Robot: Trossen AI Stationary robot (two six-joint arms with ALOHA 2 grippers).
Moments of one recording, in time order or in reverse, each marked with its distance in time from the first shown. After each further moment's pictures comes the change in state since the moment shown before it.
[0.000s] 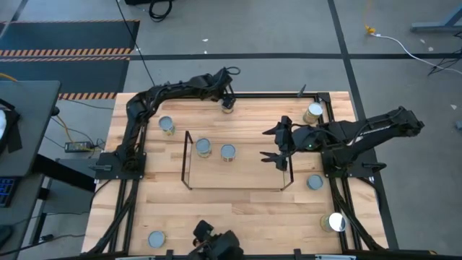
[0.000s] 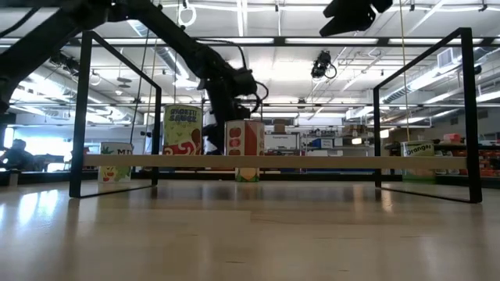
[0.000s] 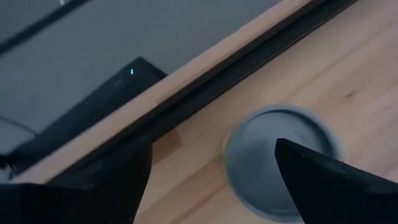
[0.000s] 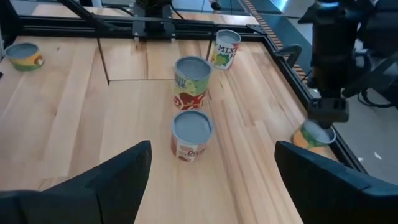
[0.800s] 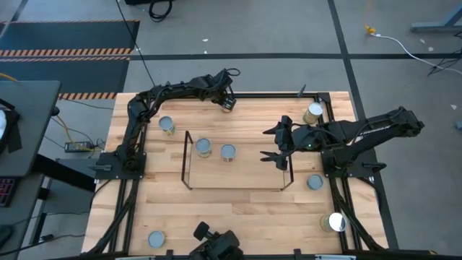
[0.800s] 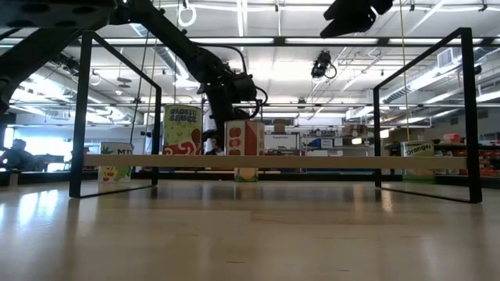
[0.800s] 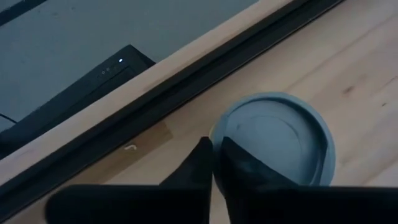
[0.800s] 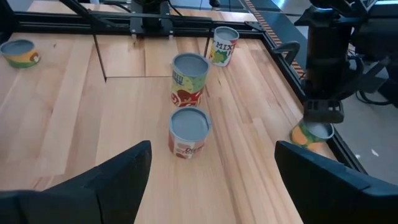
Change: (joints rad) left arm 0.003 0.021 -0.008 0.004 0.040 -0.026; right arm -0.004 0.000 0.000 -0.013 0.000 0.003
